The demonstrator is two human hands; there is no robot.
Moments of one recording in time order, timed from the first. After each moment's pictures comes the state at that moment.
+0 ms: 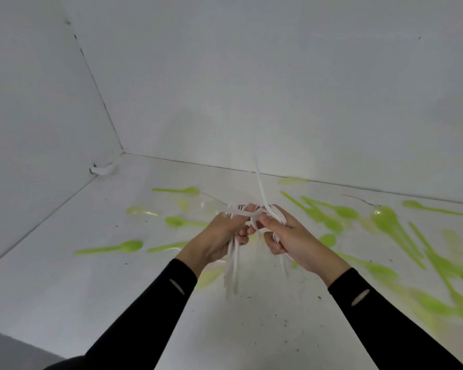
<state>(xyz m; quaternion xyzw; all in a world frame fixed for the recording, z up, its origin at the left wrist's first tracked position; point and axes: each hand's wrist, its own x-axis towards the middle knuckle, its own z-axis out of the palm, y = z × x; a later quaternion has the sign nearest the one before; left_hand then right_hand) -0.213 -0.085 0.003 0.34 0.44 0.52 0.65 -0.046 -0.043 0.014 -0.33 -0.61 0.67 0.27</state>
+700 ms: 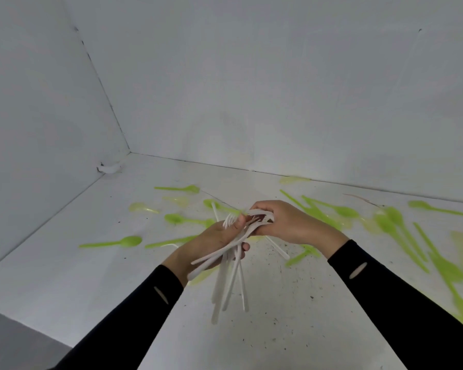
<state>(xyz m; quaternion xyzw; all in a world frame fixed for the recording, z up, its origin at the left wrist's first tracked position) -0.200 -0.106 0.000 0.40 0.50 0.44 0.63 -0.031 -0.010 0.037 -0.30 -0.83 0.45 0.11</state>
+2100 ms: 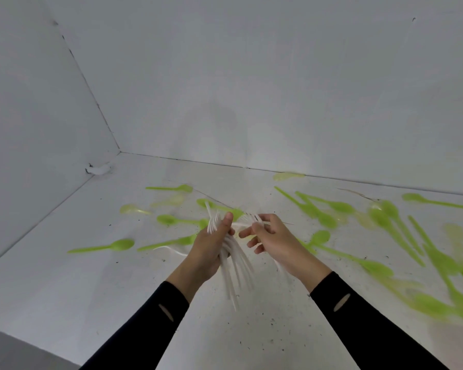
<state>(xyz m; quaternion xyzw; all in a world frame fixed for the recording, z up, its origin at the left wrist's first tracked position) -0.187 -0.095 -0.032 0.21 0.60 0.57 0.52 -0.042 -0.039 -0.016 -0.44 -0.59 0.62 0.26</state>
